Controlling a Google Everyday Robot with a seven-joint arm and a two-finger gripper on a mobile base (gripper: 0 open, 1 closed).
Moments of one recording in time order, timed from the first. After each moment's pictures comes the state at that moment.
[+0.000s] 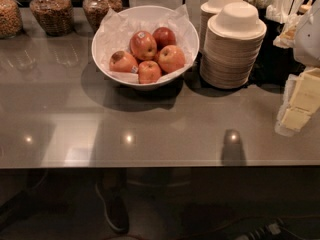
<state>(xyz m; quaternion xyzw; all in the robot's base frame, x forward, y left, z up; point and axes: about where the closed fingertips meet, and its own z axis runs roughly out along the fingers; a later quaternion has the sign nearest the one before) 0.438 -0.217 0.976 -0.60 0.78 -0.03 0.16</state>
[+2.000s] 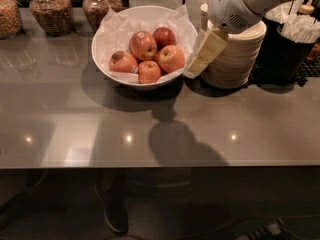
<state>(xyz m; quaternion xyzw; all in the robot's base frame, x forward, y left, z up) 0.577 -0.079 1.003 -0.64 0.67 0.02 0.38</state>
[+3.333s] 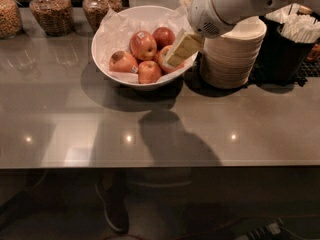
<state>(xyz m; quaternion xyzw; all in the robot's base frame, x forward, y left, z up) 0.618 -0.050 0.991 -0.60 0.67 0.00 0.43</state>
